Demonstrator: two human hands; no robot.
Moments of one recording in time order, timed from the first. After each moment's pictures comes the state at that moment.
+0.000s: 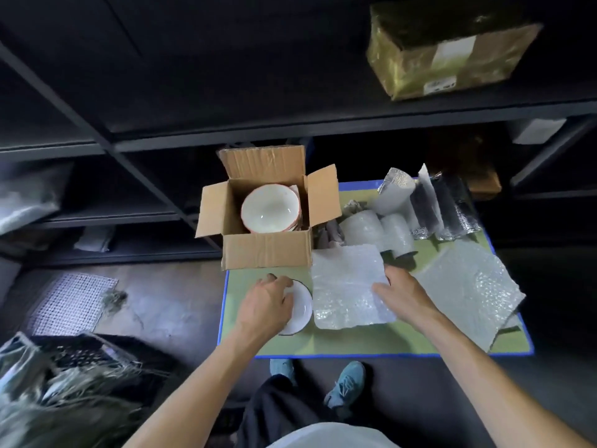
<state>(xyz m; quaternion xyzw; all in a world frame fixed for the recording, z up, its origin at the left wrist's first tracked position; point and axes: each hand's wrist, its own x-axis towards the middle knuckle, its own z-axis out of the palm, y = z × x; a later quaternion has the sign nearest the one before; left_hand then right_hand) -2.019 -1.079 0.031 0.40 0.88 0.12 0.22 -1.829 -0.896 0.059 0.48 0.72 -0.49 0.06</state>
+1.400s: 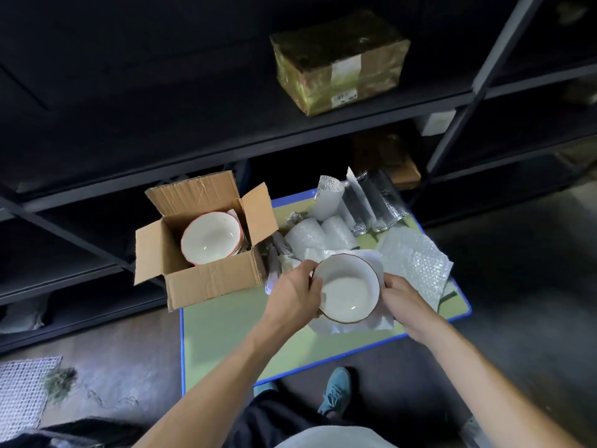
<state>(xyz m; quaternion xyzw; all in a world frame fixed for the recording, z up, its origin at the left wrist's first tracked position) -1.941 -0.983 0.087 0.48 0.78 0.25 0.32 -1.753 -0.896 0.077 0.56 0.55 -0.62 -0.07</state>
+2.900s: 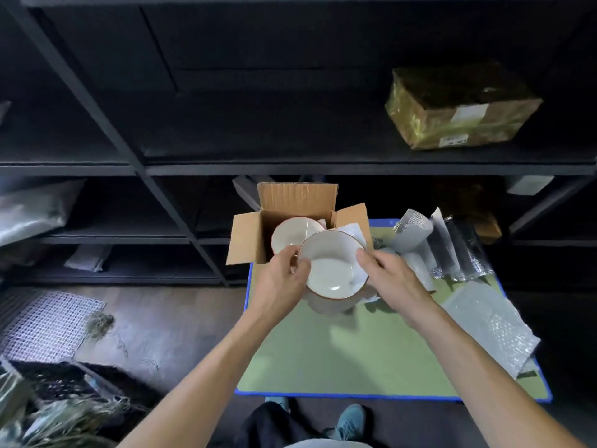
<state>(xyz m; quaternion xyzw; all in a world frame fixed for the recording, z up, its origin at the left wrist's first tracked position) -2.074 -1.058 0.133 0.31 0.80 0.44 0.26 -1.925 -0.921 0.141 0.43 0.75 -0.51 -0.08</state>
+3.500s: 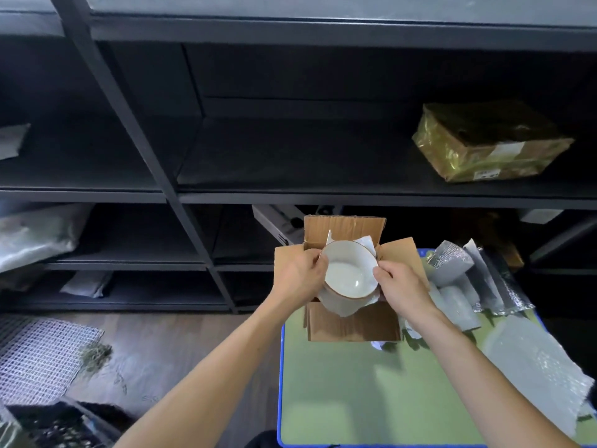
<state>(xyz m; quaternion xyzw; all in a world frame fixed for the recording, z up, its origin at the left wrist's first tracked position) -2.193 -1.042 0.118 0.38 0.80 0.38 0.26 -2.030 -0.927 0.122 0.48 0.76 -0.43 -0.09</state>
